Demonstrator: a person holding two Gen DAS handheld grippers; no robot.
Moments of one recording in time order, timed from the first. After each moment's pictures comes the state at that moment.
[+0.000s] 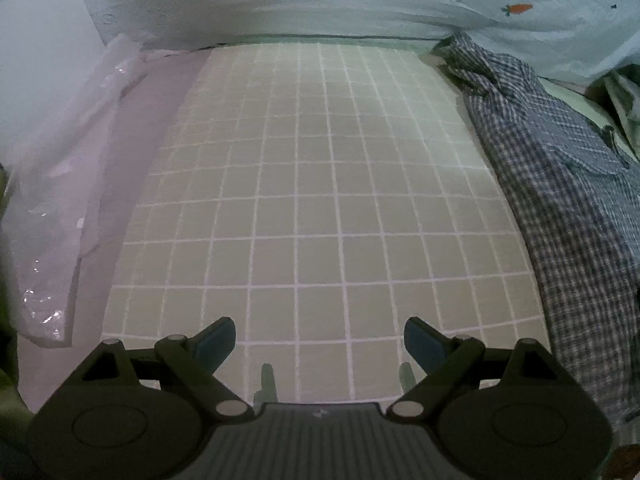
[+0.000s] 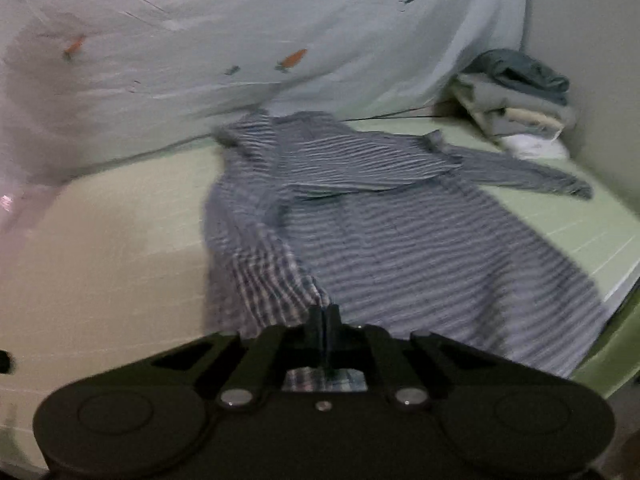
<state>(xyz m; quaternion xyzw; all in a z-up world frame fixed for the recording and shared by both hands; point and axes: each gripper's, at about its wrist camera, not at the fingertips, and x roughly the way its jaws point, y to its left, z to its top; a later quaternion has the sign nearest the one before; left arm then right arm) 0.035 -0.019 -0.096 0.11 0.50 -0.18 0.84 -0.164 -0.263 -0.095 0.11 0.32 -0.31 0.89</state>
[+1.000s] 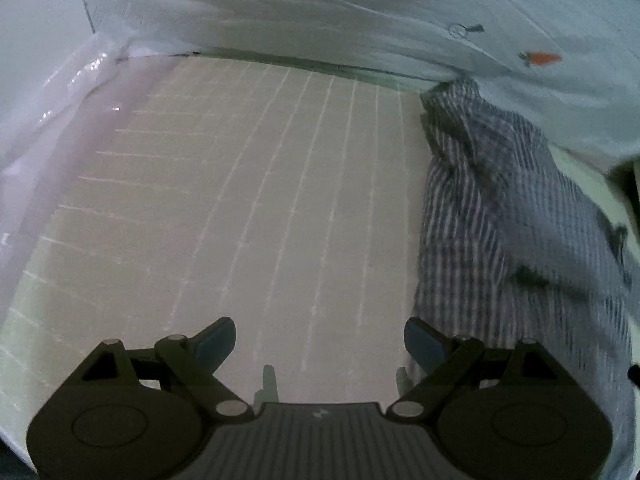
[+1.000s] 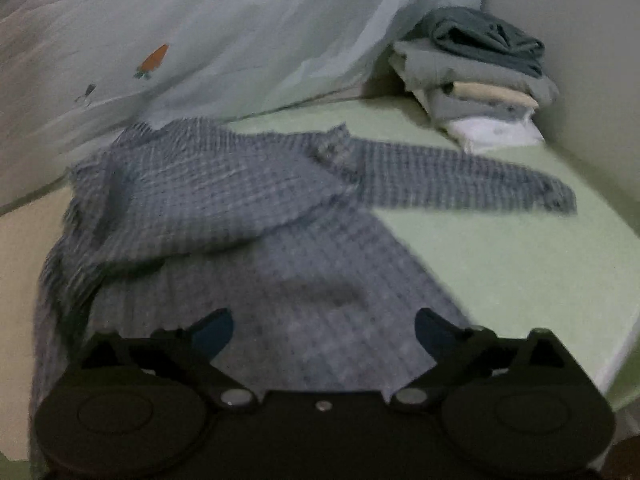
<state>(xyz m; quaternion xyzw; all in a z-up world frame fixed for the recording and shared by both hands) 0.087 -0.187 -0.084 0.00 0.51 -0.11 0.85 -0.136 -0.500 -0.096 0.14 0.35 -0.33 0.87</state>
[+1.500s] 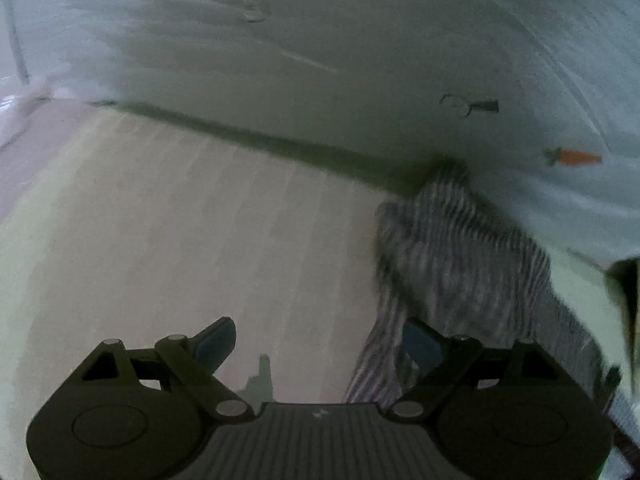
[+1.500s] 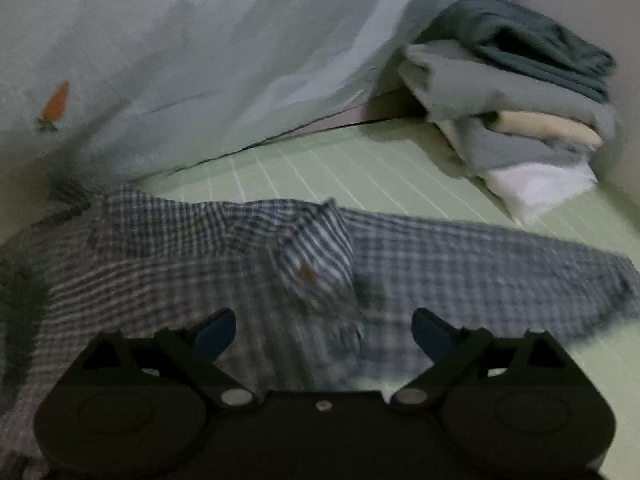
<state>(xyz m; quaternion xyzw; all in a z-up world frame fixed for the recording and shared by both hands) 0.267 -0.292 -0.098 -0.05 0.49 -0.15 0.85 0.011 -0.640 -0.117 0.14 0.35 -0.33 0.87</state>
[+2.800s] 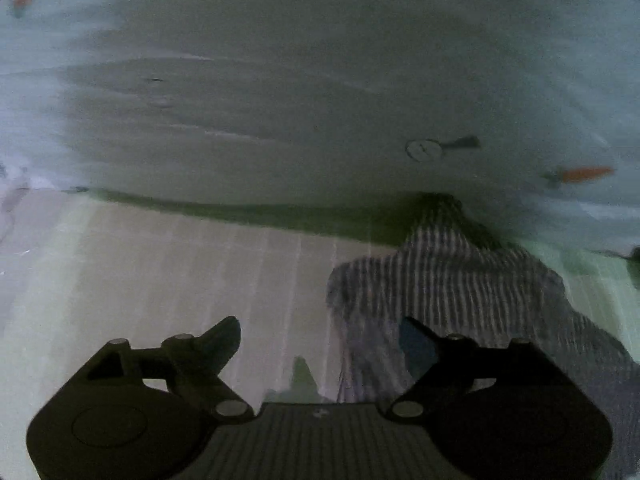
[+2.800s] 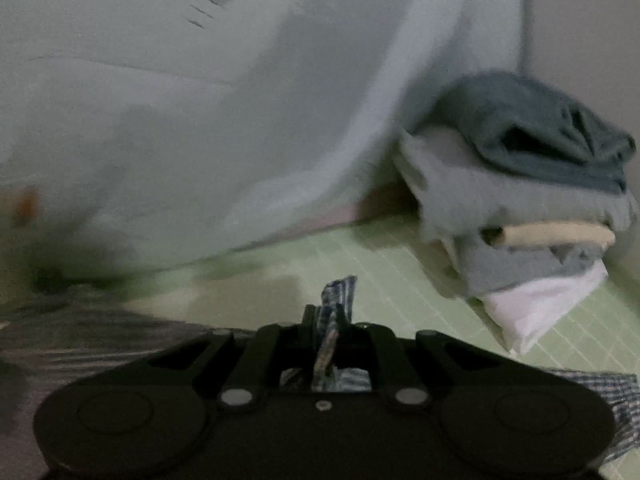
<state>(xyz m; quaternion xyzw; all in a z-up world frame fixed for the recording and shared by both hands) 0.258 -0.305 -0.060 0.05 0.44 -0.15 0.88 0.010 -0.688 -0.066 0.10 0.24 -0.31 0.91</state>
